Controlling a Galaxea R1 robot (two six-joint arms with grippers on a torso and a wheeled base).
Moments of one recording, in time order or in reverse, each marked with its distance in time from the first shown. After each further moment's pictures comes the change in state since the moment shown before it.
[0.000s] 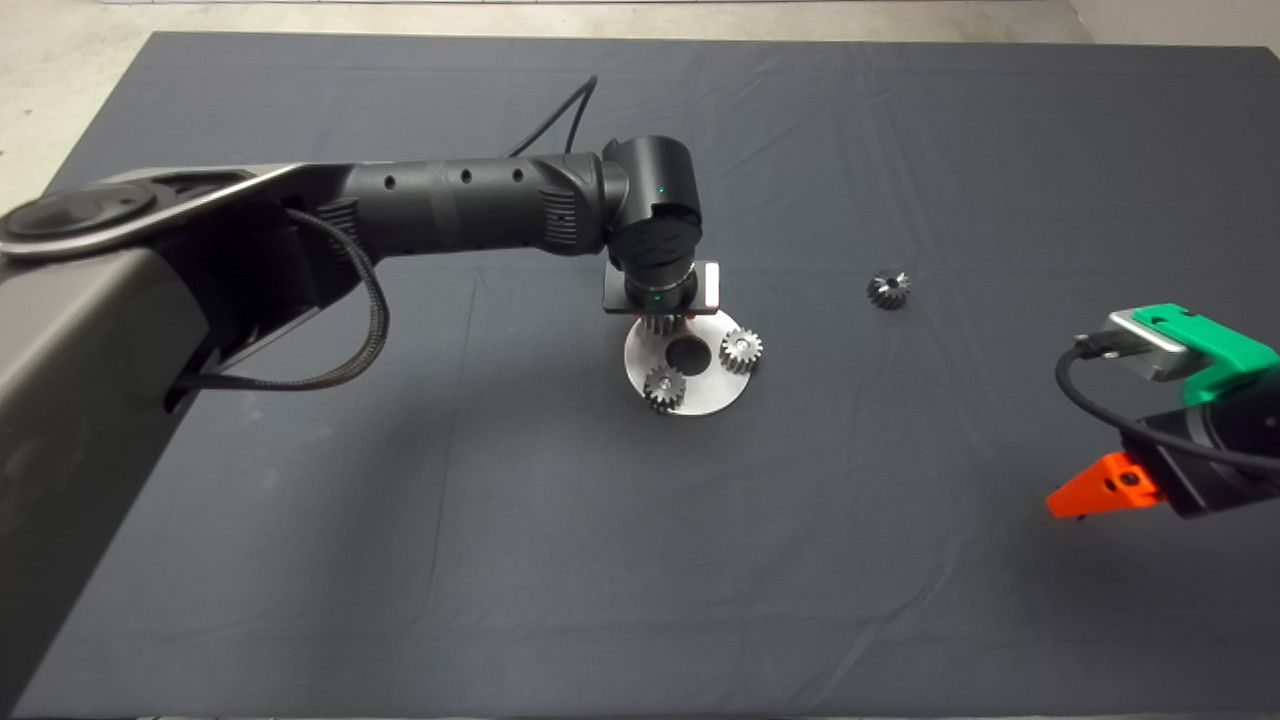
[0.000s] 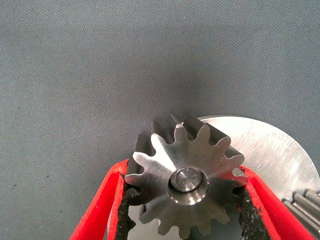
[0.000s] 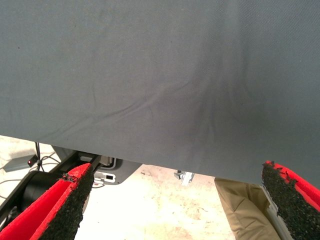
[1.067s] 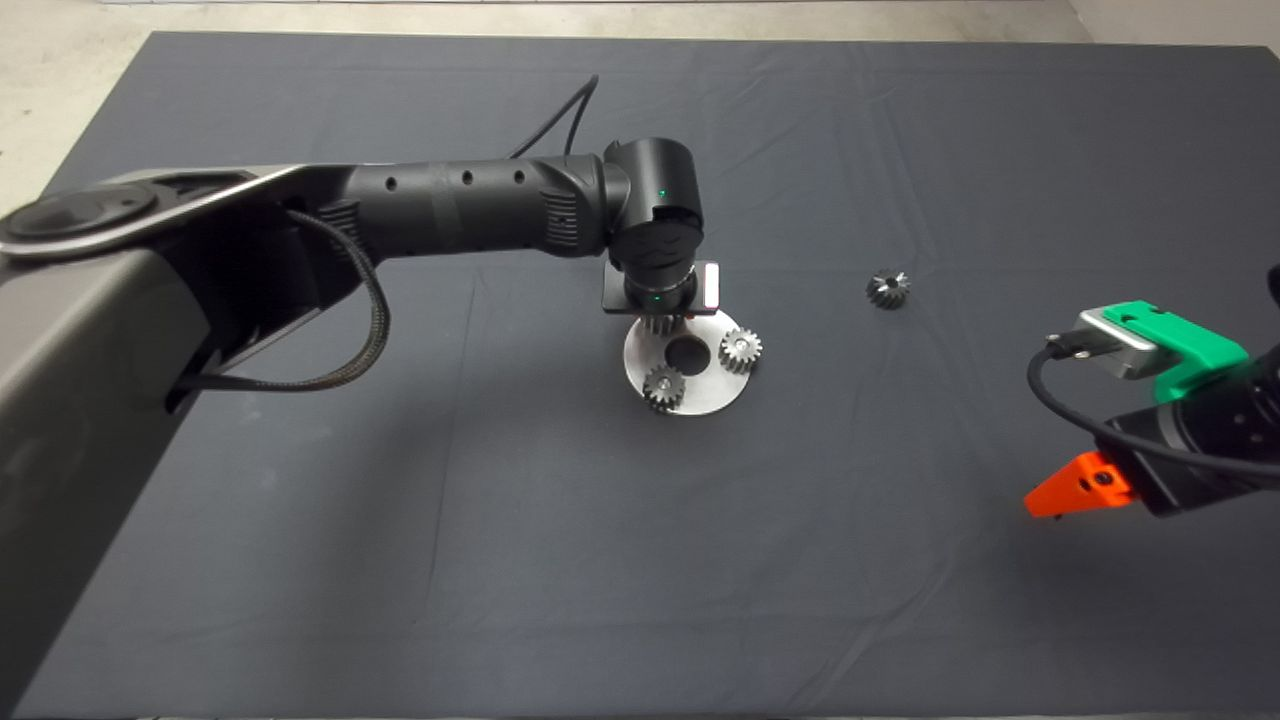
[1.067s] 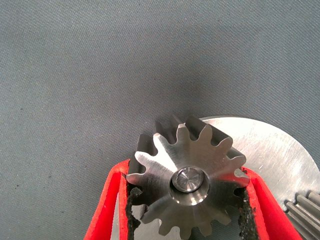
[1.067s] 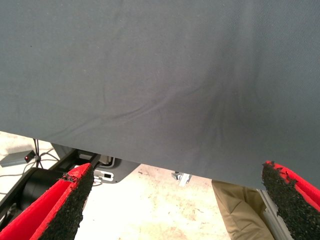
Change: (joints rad) left arm 0.001 0.000 0.007 0.014 0.015 -0.003; right arm 0.000 0.061 -0.008 0.001 0.000 0.014
